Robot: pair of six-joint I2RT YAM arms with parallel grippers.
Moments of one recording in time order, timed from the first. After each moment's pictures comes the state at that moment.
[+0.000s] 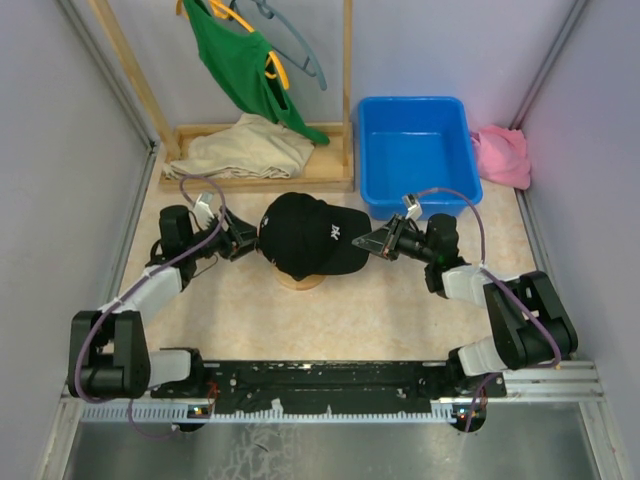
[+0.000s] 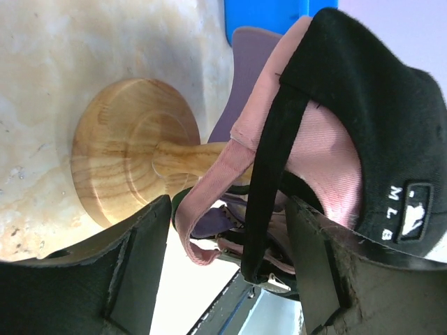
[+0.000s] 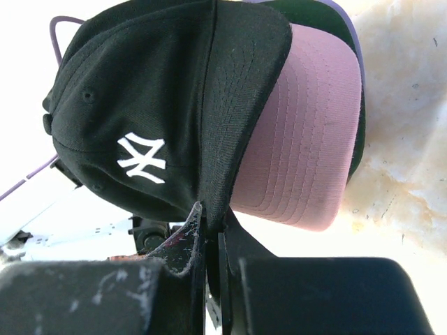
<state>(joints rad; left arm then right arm) -0.02 1.25 0.57 0.23 0.80 -0.85 0.27 1.42 0.46 0.77 -0.78 1.05</state>
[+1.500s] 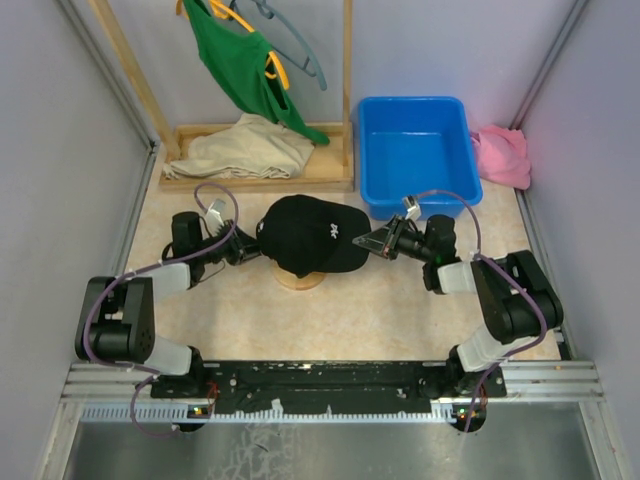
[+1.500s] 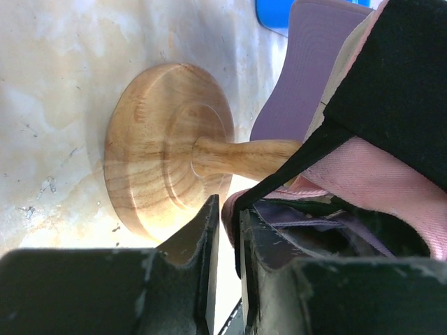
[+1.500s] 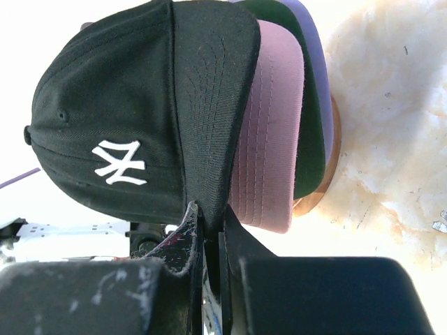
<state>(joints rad) -0.04 1.46 0.52 0.37 0.81 -0.77 0.22 1.58 0.46 0.91 -0.81 1.06</state>
